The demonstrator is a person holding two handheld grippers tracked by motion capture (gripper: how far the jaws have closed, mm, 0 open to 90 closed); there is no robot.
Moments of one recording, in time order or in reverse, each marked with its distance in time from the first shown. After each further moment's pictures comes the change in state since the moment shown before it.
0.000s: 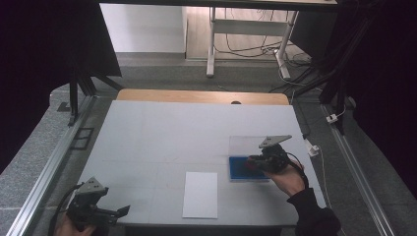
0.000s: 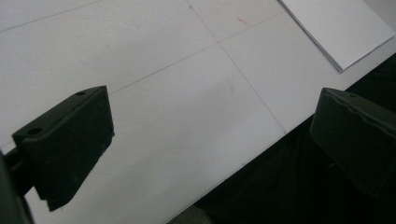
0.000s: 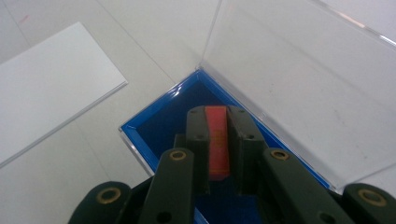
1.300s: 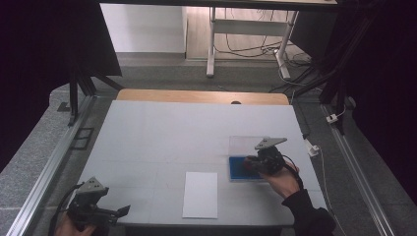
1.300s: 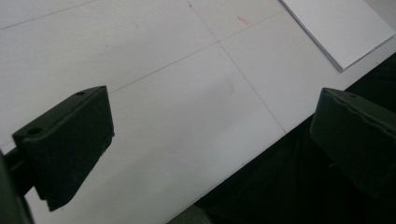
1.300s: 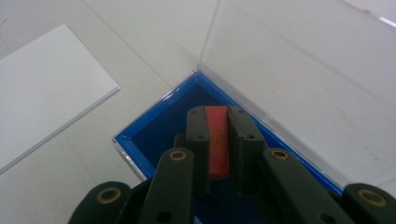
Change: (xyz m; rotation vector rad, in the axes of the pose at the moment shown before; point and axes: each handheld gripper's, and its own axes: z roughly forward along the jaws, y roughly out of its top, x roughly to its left) left arm 0.001 0.001 0.001 0.004 -0.005 -0.001; right arm 0.010 -0.001 0.015 0.004 -0.045 0.014
